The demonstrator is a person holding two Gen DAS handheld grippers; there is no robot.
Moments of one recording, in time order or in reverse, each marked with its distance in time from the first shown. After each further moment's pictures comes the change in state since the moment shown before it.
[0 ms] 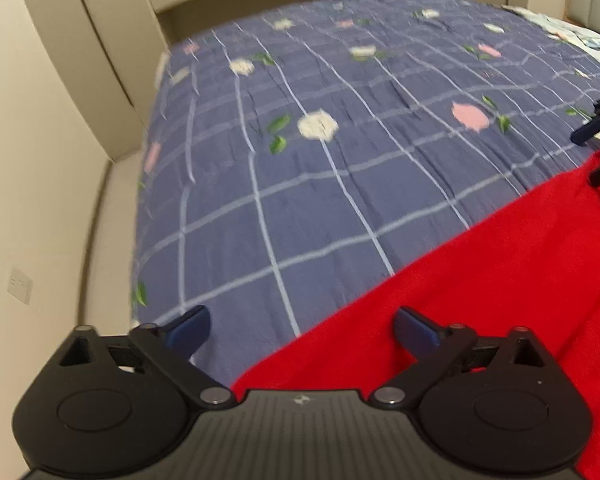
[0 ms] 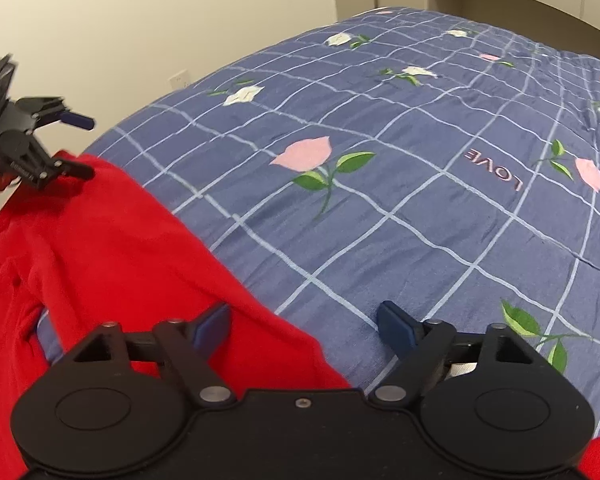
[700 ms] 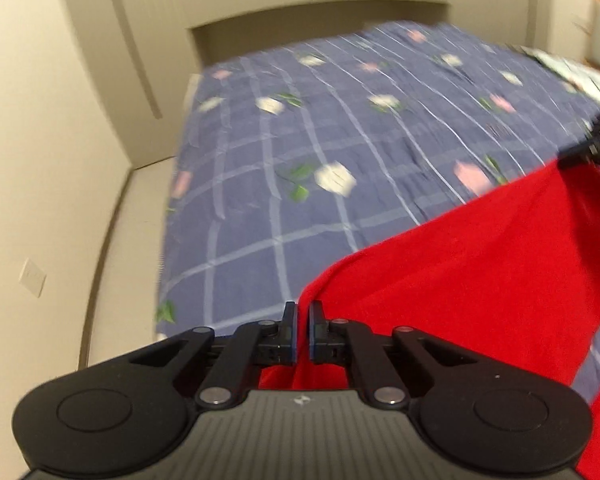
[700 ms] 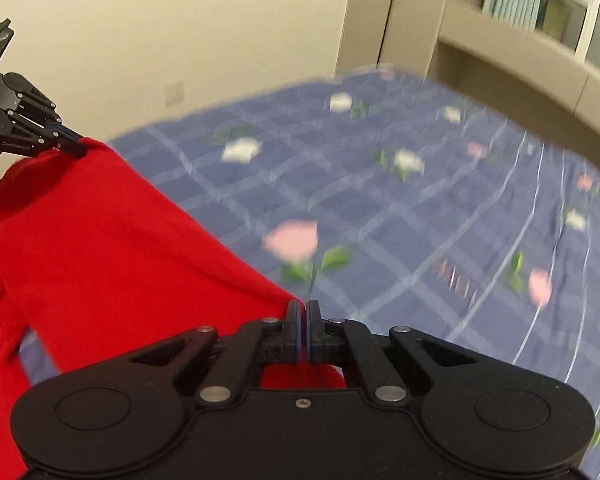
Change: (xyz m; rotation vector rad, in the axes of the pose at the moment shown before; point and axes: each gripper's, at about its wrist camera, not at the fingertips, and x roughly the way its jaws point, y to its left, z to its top) left arm -0.047 0.003 0.017 -0.132 -0.102 0.064; right arm -0.028 0.038 0.051 -0.194 -0.112 -0.185
